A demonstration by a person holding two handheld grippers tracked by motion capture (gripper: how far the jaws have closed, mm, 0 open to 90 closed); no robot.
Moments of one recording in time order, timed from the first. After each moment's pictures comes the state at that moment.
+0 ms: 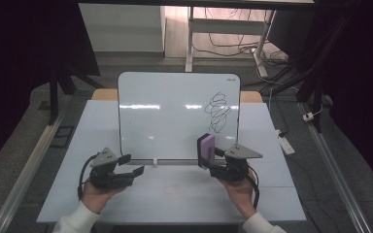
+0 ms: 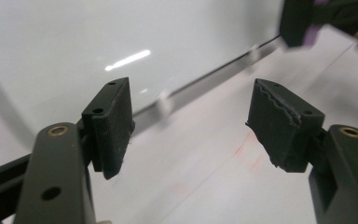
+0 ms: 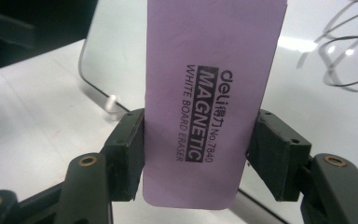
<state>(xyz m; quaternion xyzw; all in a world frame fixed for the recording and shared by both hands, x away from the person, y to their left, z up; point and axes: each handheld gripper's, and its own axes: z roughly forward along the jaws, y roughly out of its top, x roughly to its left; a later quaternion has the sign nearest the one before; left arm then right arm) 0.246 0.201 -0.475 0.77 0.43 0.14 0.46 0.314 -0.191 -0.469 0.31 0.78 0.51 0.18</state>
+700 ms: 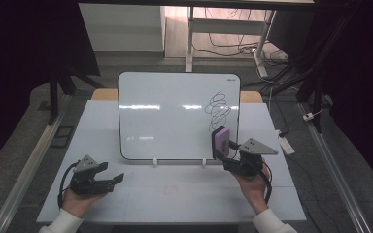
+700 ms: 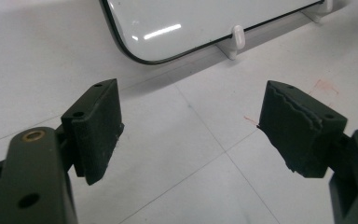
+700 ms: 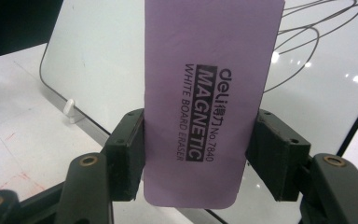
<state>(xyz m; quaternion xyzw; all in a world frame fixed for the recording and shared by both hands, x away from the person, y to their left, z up) 0.241 0.245 -0.504 0.76 0.48 0.14 0.41 0.323 -0.223 -0.452 0.32 0.77 0.50 0.23</state>
